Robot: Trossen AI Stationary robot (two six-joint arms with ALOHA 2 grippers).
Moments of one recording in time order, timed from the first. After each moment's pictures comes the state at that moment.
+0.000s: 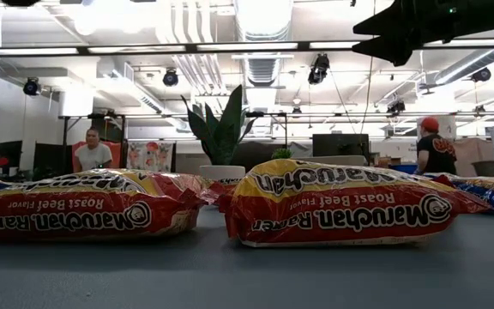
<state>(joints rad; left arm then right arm) -0.50 1.20 1.24 -1.24 0.38 -0.41 -0.26 0.62 0.46 0.13 0.03 -0.05</state>
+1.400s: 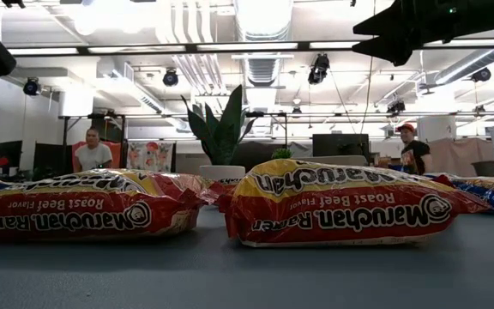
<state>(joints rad) -0.54 1.06 0.84 -0.92 0.46 -0.55 -0.26 0.62 0.46 0.13 0.03 -0.05</state>
